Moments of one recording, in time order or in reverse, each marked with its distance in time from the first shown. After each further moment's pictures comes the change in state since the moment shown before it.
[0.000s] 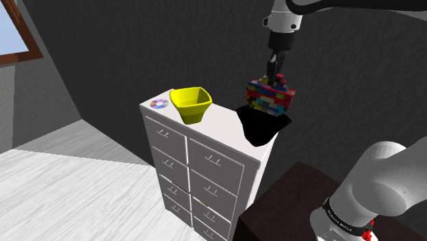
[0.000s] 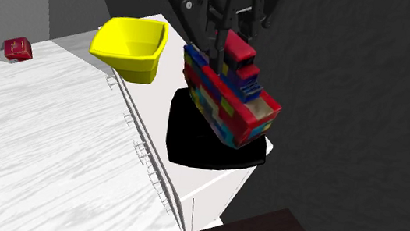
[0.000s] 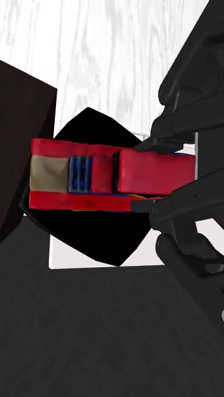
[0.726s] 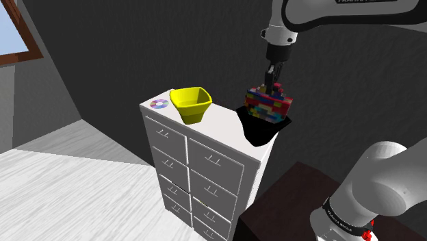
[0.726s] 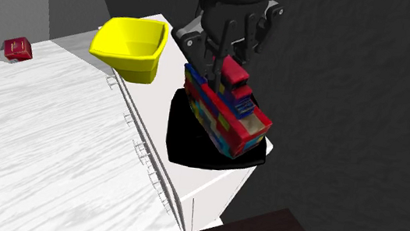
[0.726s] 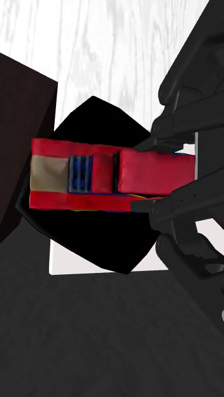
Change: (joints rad) arm 0.000 -0.020 -0.002 -0.106 -0.001 0.087 0.004
